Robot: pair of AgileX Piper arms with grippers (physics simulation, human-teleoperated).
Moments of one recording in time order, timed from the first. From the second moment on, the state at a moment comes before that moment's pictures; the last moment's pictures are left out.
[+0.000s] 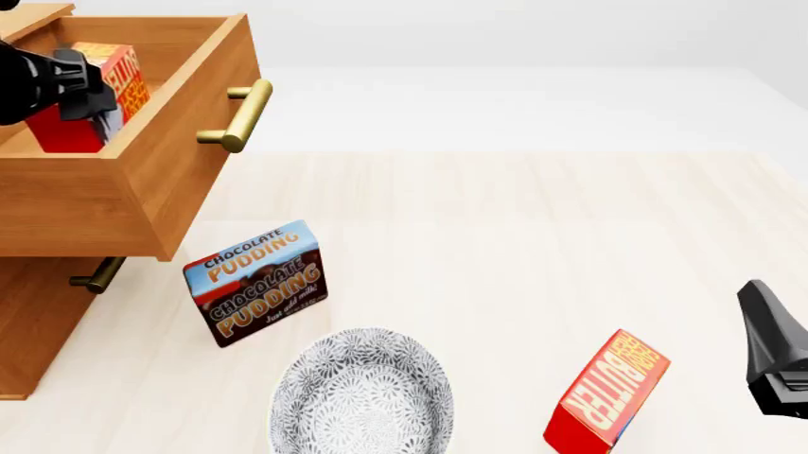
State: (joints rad) left arm 0.04 1.20 -1.10 0.60 -0.07; right arm 0.00 0.04 0.00 -0.04 0.00
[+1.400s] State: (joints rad) left arm 0.00 1.01 -1.17 0.77 -0.02; right arm 0.00 0.04 0.00 -0.04 0.00
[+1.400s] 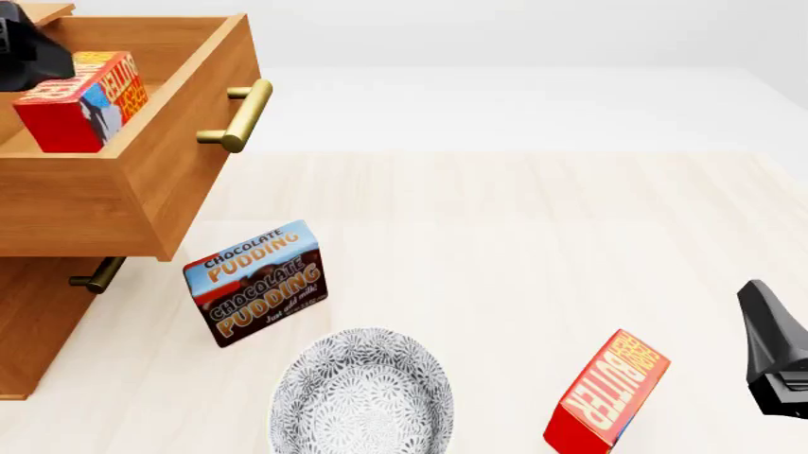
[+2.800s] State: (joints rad) left arm -0.58 1.23 -1.53 0.73 0.01; right arm 0.00 0.04 0.00 -0.04 0.00
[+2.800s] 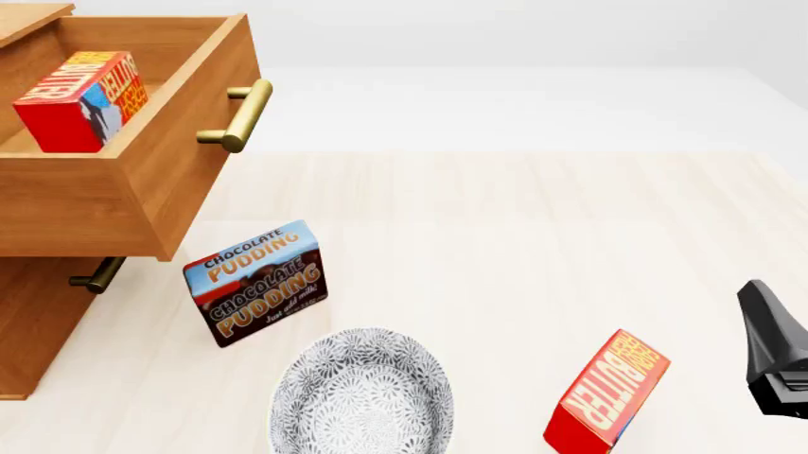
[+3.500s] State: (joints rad) left arm -0.70 1.58 -1.57 0.49 -0.09; right arm 0.00 0.04 0.00 -0.04 0.00
